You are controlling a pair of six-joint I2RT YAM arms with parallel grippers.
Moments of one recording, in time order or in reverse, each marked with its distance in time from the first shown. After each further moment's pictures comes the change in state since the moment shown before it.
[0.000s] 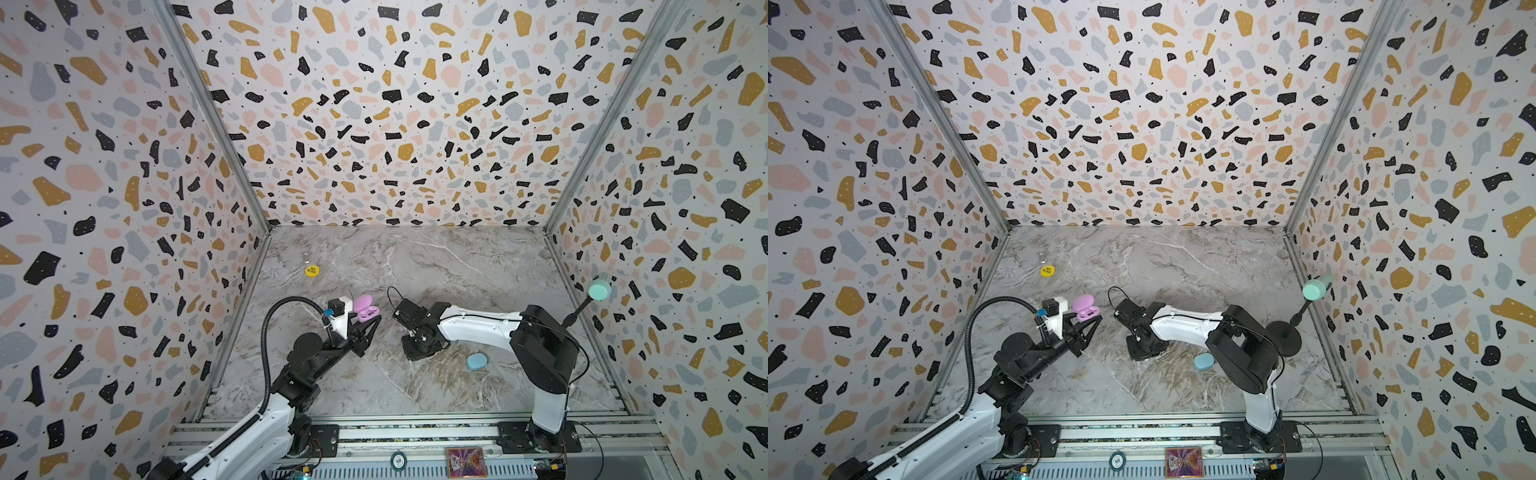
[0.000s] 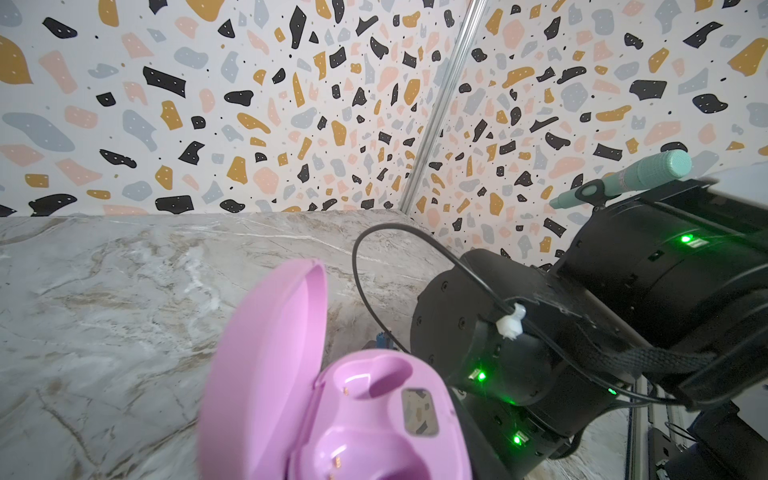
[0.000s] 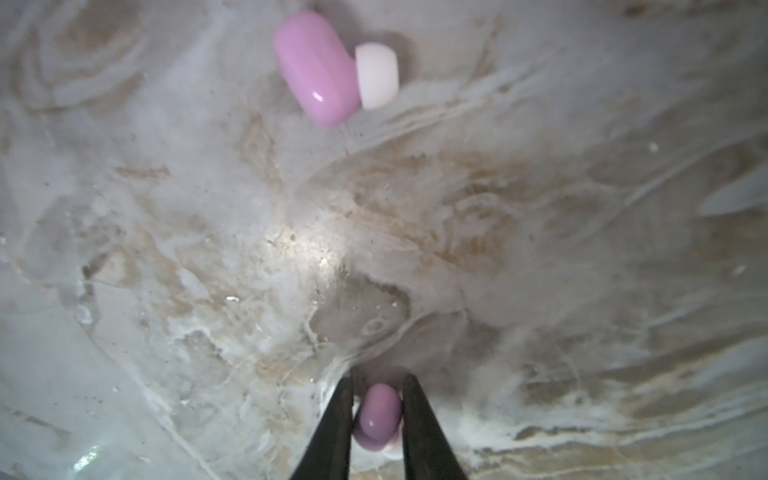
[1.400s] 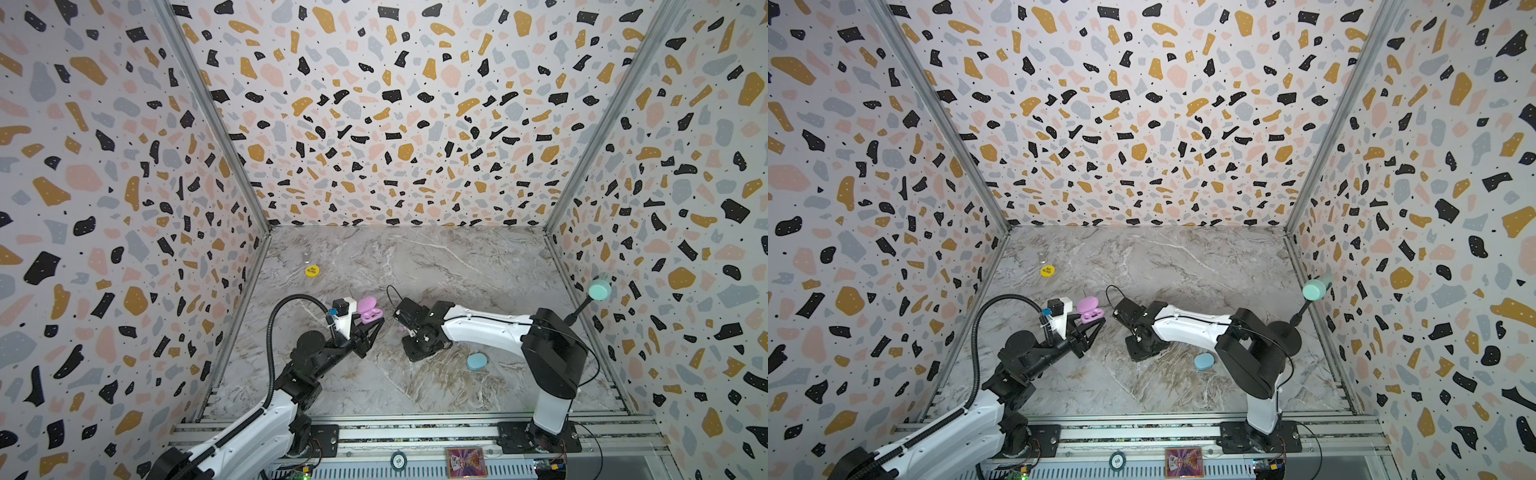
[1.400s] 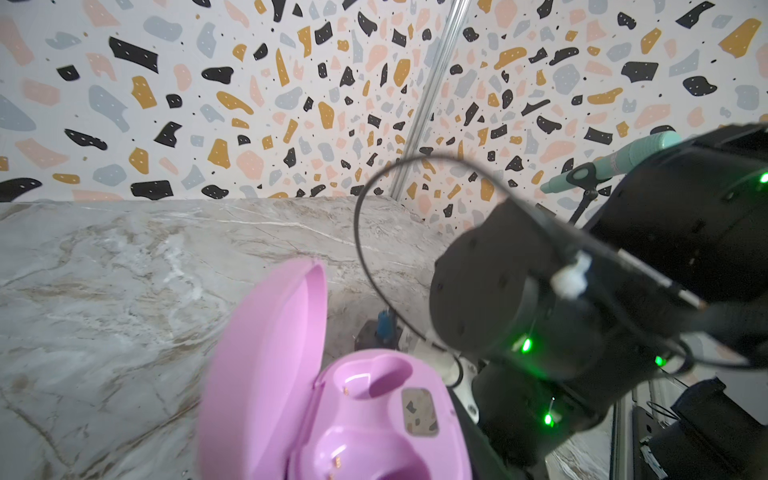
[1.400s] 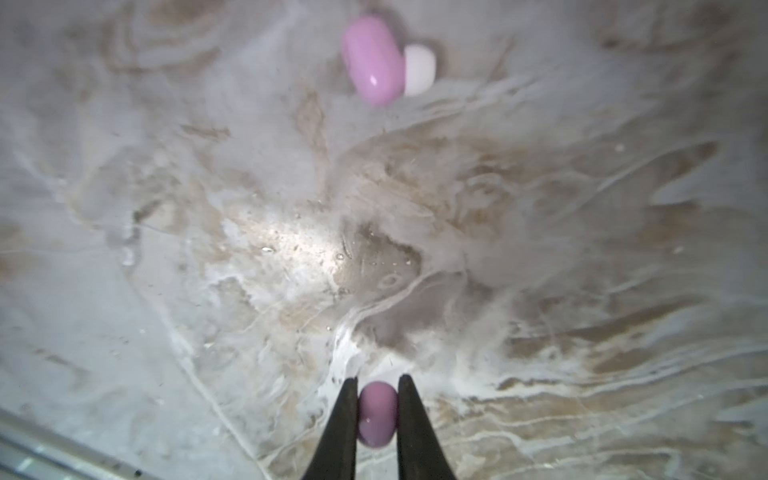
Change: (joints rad) left arm 0.000 0.086 0.003 0.039 0.067 0.003; right arm -0.031 -0.120 -0.015 -0.024 -0.022 -0.090
